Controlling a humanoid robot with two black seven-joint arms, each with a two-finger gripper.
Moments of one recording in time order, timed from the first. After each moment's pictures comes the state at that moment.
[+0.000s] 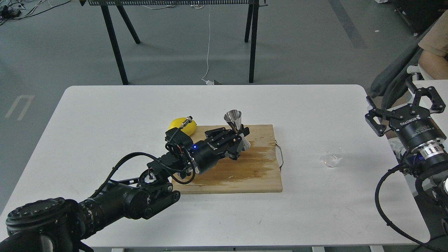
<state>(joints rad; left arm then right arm) -0.68 -0.03 -0.26 -0.63 1.70 0.49 -0.49 0.17 -0.46 1.39 1.07 0.23 0.49 -0.12</state>
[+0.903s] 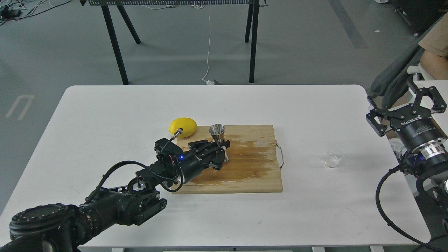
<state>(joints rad) -0.65 -0.04 -0.21 -0.47 1.70 0.49 -0.49 0.17 -0.46 1.40 1.07 0.23 0.49 -0.12</state>
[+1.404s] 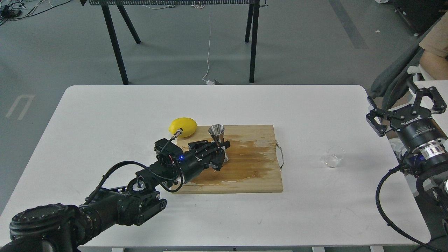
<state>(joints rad) -0.64 -0.04 -0.21 -0.48 1.70 0.49 -0.49 0.17 -0.46 1.40 1.07 0.23 0.49 -0.12</state>
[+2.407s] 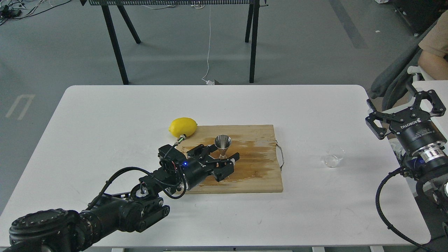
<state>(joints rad) -0.62 -0.04 -0.21 -0.52 1.70 0.49 -0.49 0.15 -0.46 1.40 1.08 0.23 0.49 -0.12</state>
